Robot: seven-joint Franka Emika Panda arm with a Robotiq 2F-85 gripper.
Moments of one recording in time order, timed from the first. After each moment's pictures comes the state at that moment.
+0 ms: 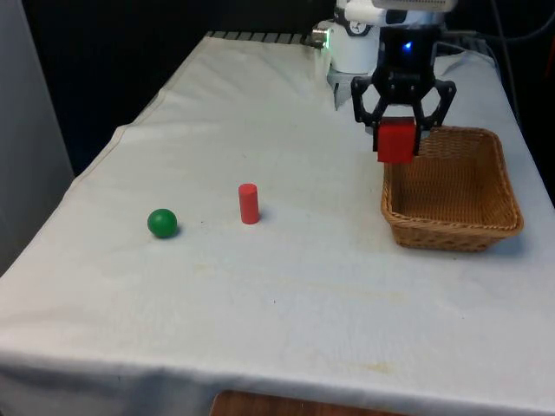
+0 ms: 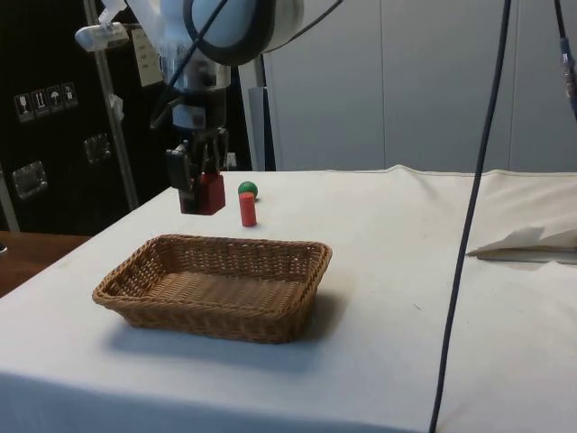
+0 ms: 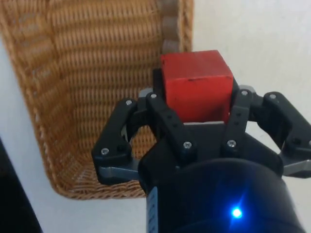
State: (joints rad) arm 0.59 0.36 -0.47 -2.09 0.20 2.58 0.02
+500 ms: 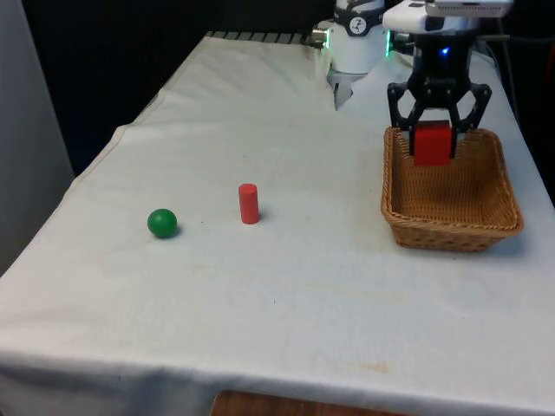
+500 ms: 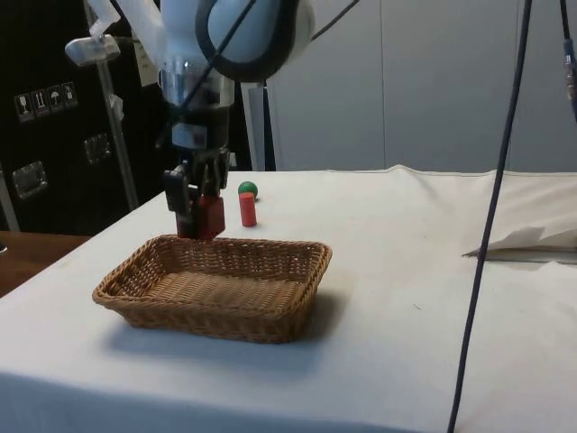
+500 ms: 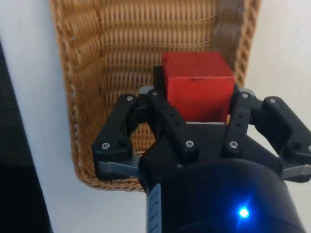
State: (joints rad) arm 0.60 0.34 -0.38 -2.15 0.19 2.65 0.09
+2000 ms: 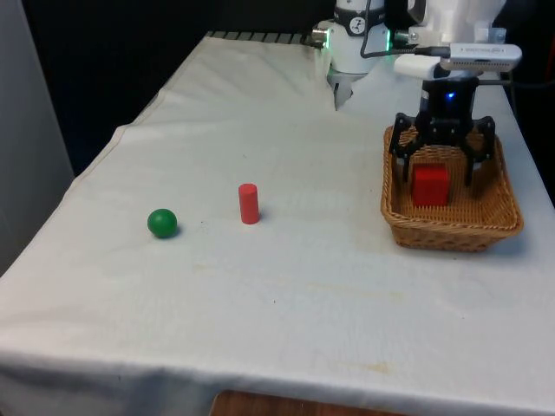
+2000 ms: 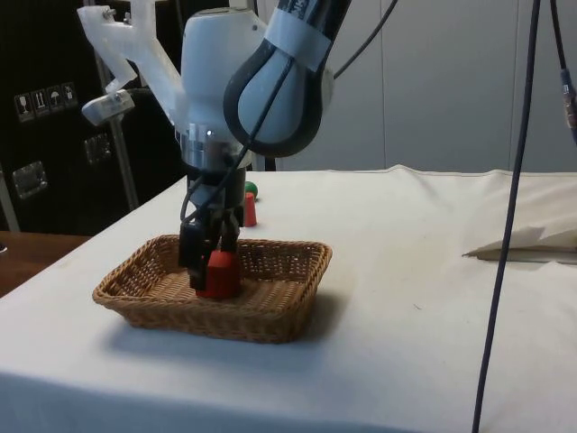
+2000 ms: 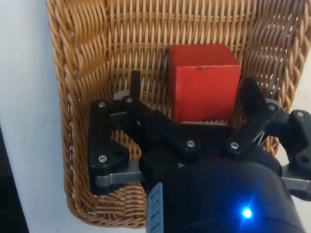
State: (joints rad) arm 0.59 0.46 -0.31 -2.21 0.22 2.84 0.13
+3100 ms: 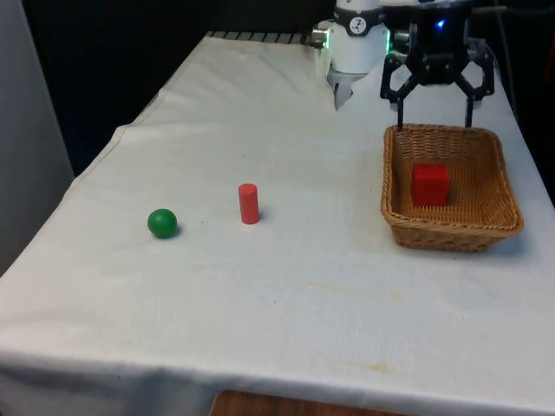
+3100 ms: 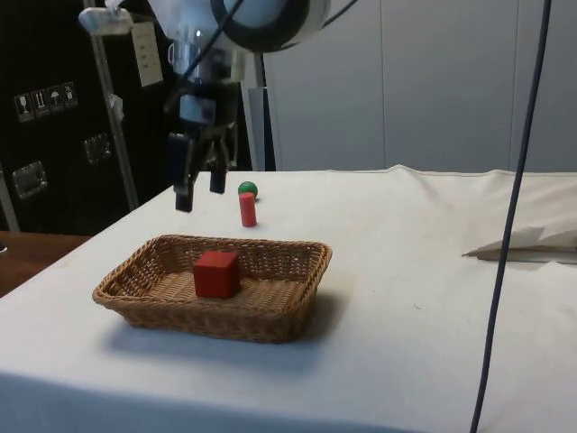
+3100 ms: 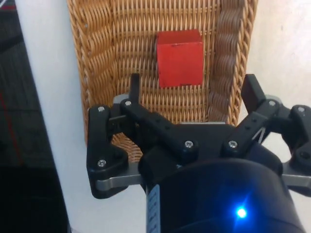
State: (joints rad) arm 0.56 0.24 -0.35 -2.22 0.22 2.67 0.07
